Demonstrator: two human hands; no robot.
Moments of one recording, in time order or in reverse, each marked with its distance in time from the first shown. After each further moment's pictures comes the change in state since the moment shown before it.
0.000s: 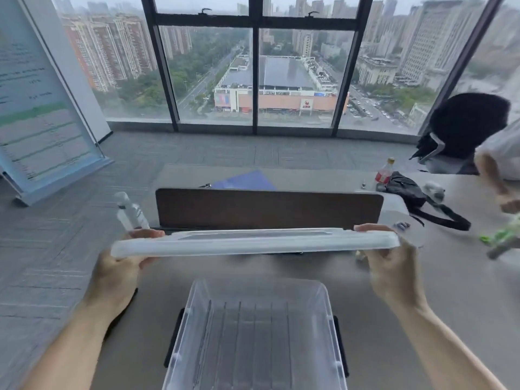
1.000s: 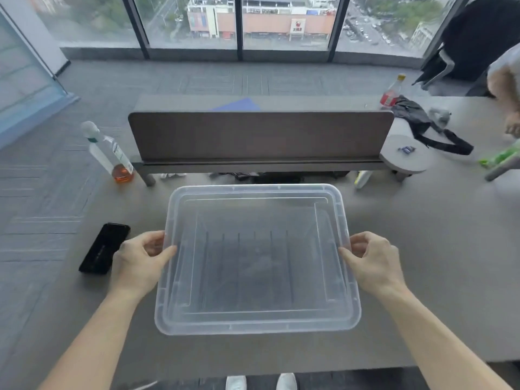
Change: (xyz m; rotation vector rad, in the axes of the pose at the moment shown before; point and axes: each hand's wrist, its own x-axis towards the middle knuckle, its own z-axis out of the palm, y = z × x) left_hand -0.046 -0.119 -0.018 0.854 -0.002 -0.117; right_hand -0.104 0.072 0.036 -0.445 -0.181 0.414
